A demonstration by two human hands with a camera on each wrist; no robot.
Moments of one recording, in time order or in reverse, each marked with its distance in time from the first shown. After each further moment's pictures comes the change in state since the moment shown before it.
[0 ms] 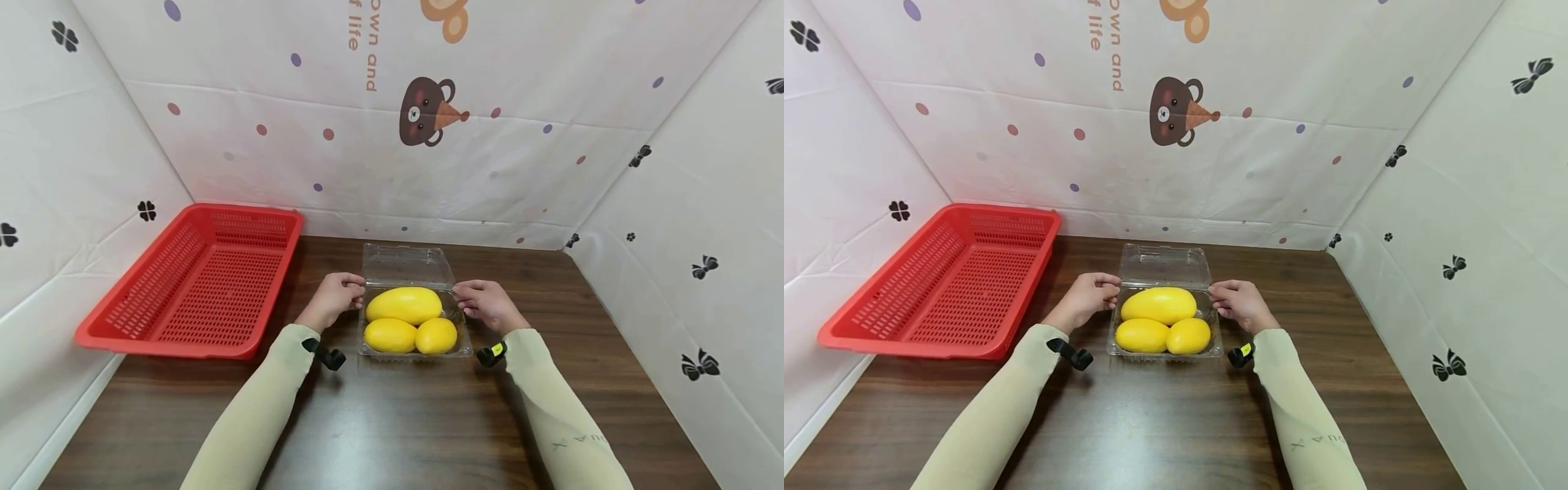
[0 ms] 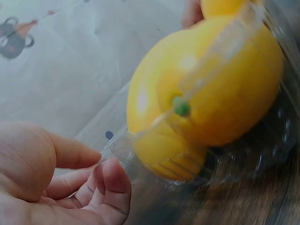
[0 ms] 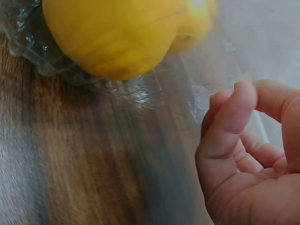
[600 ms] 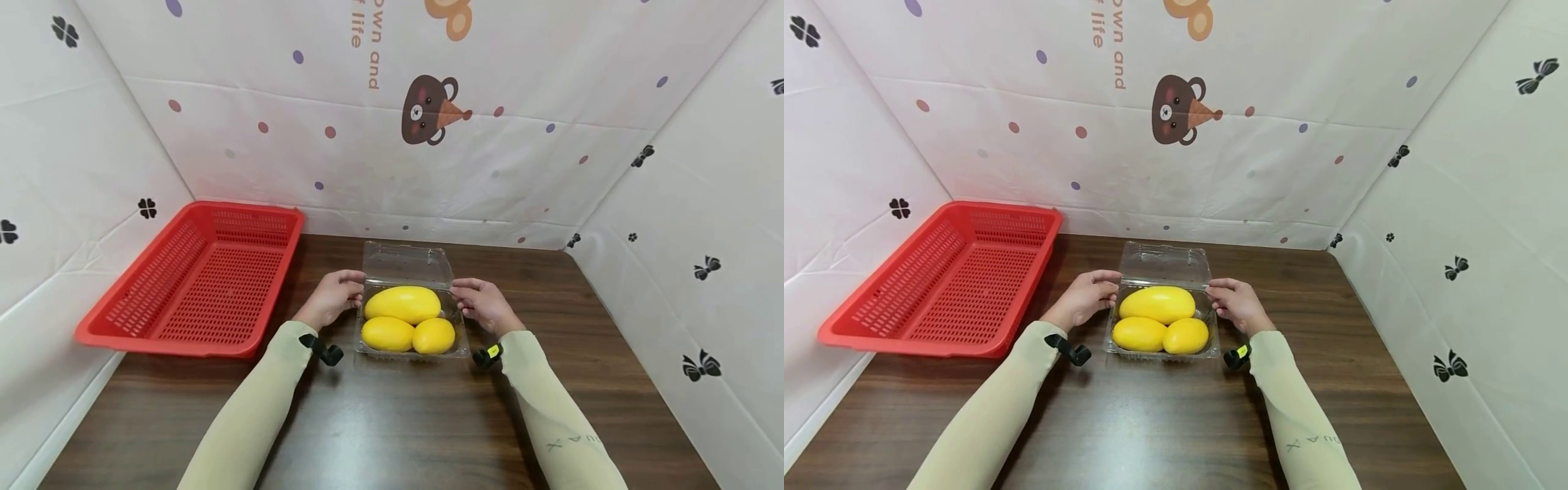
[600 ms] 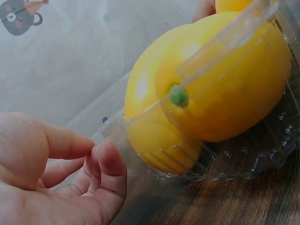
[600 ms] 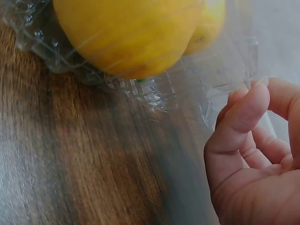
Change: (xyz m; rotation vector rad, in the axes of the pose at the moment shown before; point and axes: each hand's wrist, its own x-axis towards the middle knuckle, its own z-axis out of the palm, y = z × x) left_hand 0.006 -0.005 -0.005 -0.207 -0.066 -0.042; right_hand 0.002 0.004 0.012 0.058 0.004 -0.026
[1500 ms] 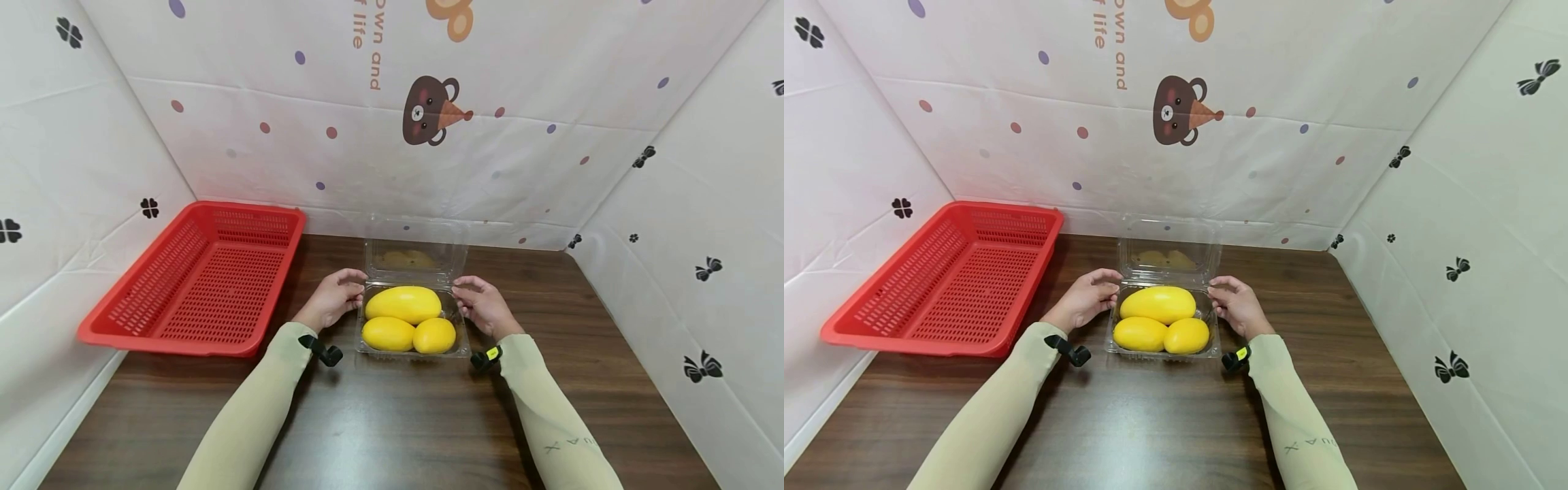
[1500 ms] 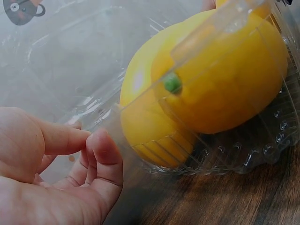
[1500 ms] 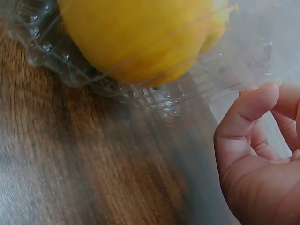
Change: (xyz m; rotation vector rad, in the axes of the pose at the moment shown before) left_hand 0.001 -0.007 -0.002 -0.139 -0.045 0.036; right_hand 0.002 0.008 0.004 0.242 -0.043 -0.094
